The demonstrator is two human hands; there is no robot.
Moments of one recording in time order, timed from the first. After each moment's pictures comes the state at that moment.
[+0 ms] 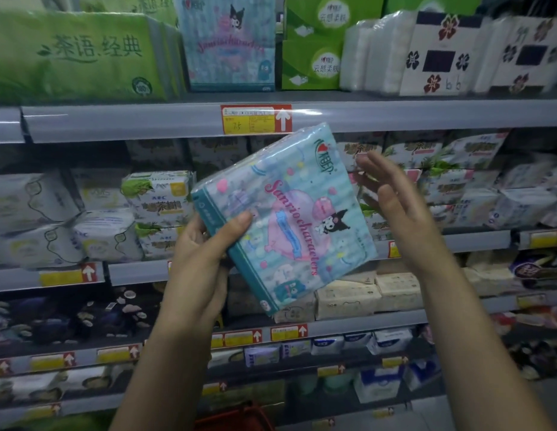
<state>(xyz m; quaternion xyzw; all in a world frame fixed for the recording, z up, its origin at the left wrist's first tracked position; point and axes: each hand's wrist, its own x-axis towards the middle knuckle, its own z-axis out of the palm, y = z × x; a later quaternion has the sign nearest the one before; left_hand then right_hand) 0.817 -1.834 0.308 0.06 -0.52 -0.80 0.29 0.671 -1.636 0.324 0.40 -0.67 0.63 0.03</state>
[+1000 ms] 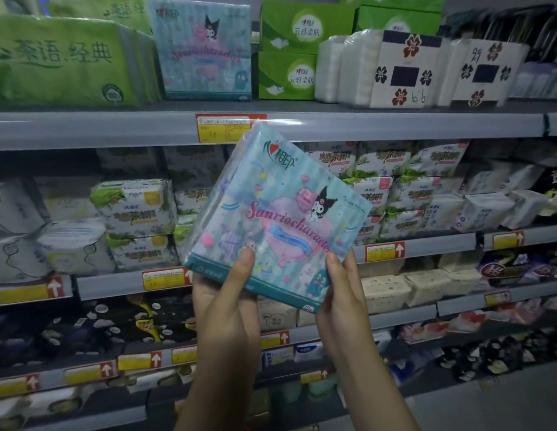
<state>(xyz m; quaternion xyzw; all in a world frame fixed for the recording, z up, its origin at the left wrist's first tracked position) 0.817 -1.758 0.295 0.07 -0.32 -0.88 0.35 0.745 -1.673 0.266 0.13 -0.38 0.91 -0.14</state>
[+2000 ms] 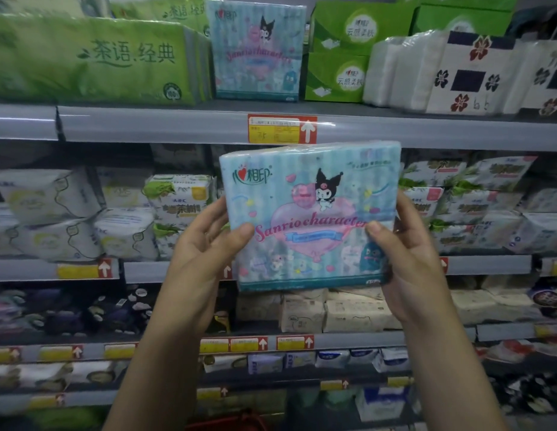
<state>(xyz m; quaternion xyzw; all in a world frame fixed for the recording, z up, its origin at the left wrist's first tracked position) 0.837 -1.853 0.319 0.04 -0.57 -0.76 0.30 0.711 -1.665 0.318 0.28 -0.51 0.81 -0.09</state>
